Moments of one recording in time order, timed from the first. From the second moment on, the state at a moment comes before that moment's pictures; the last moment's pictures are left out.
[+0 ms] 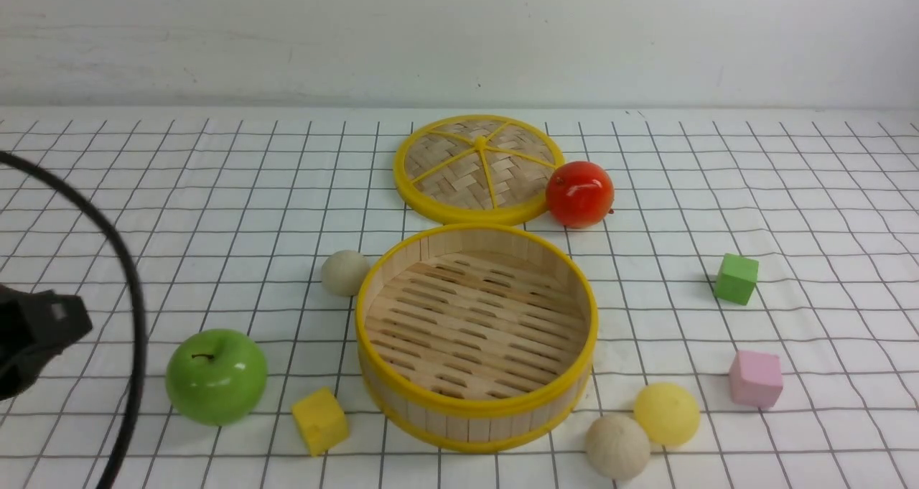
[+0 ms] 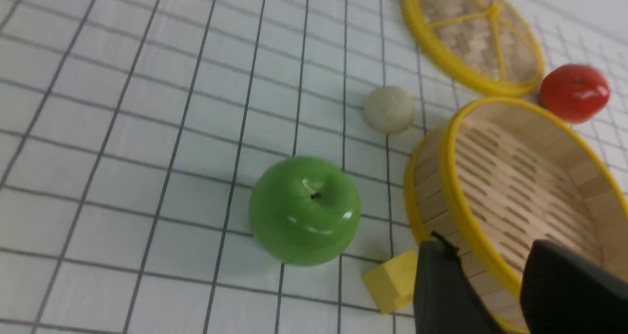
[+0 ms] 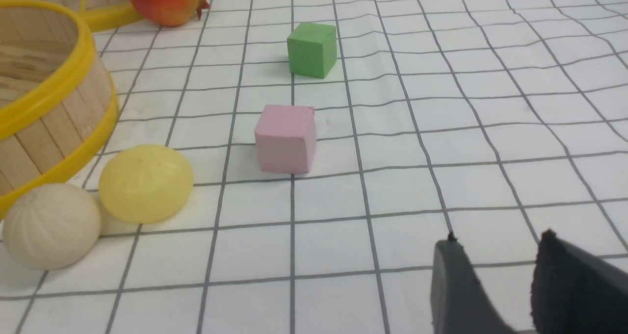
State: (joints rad) right arm -0.03 -0.01 0.02 0.01 0.38 0.05; left arm -0.06 0.79 -0.64 -0.27 0.53 -0.21
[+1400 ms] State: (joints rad) right arm -0.03 -0.01 0.02 0.01 0.38 0.04; left arm -0.31 2.23 -1.86 0.04 0.88 -0.41
